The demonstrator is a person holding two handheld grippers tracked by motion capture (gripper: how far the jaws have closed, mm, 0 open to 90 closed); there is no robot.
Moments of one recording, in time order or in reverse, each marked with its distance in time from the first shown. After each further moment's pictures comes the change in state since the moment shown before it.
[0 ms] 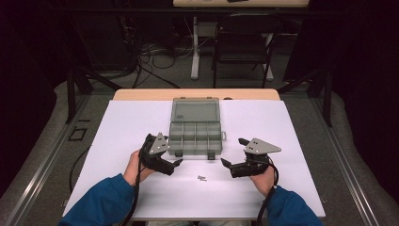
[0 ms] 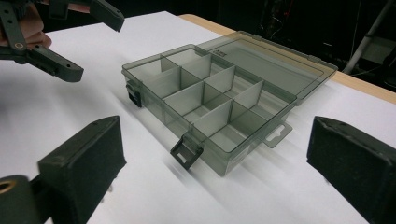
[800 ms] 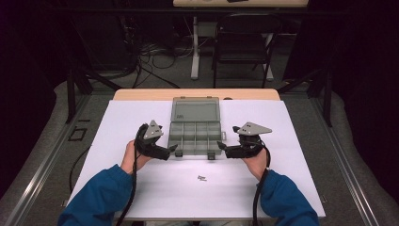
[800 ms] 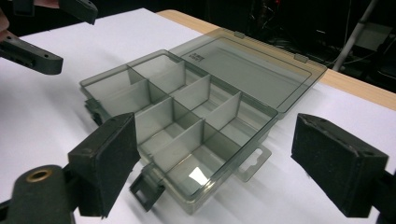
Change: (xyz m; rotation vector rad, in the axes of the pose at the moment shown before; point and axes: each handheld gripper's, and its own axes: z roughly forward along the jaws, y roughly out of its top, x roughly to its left) left arm 0.040 0.002 0.004 -0.017 0.056 -0.089; right arm -0.027 0.020 0.038 0.036 -0.023 0.046
